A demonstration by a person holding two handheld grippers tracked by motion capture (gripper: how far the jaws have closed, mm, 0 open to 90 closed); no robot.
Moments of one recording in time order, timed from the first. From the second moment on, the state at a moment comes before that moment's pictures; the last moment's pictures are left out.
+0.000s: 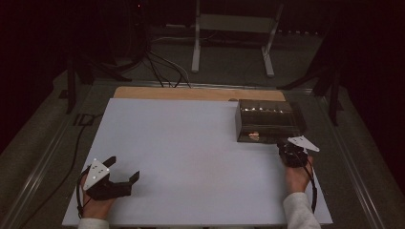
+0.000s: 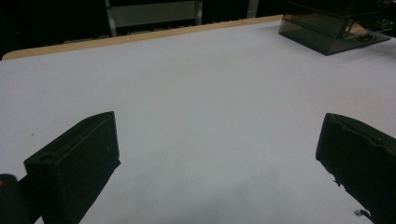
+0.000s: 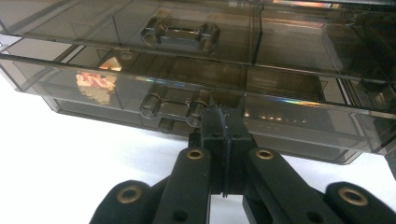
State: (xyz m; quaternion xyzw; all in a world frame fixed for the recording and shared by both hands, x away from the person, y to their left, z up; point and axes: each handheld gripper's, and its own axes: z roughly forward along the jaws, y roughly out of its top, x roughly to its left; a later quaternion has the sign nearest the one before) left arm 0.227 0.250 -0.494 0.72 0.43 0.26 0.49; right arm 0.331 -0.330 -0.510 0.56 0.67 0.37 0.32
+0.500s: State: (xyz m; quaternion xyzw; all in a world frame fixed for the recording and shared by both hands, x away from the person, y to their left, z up) left arm 0.227 0.250 -0.494 0.72 0.43 0.26 0.49; right arm 0.336 -0.329 -0.511 0.57 0.66 0.37 0.32
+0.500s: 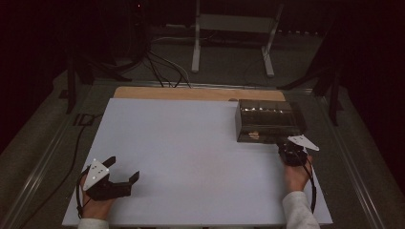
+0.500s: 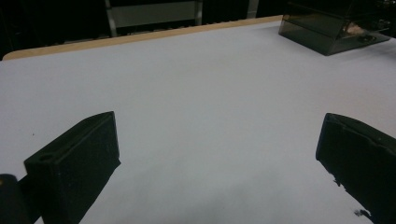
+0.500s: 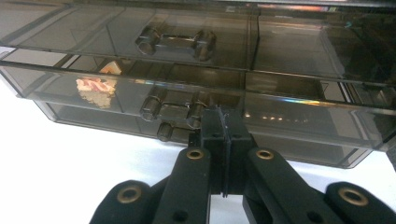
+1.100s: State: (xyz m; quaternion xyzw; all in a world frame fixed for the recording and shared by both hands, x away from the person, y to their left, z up) left arm 0.227 0.250 -0.494 0.72 0.43 0.26 0.49; right arm 0.342 -0.330 -0.516 0.58 0.65 0.38 0.31
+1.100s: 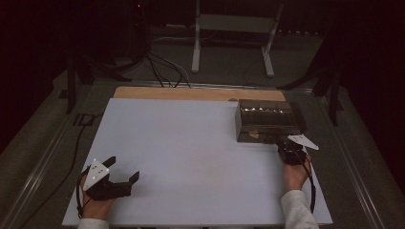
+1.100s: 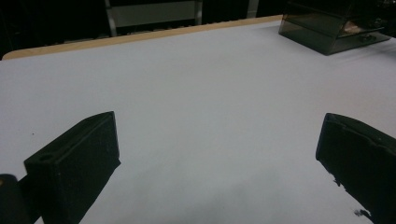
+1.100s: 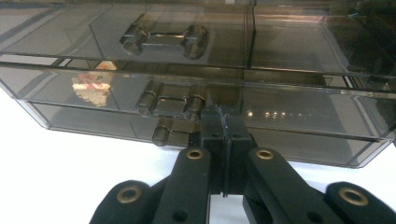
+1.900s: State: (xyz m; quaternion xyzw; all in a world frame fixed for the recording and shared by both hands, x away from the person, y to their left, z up) left arm 0.227 0.250 -0.495 0.72 0.43 0.26 0.49; right arm 0.346 -0.330 -0.517 0.59 0.64 0.38 0.31
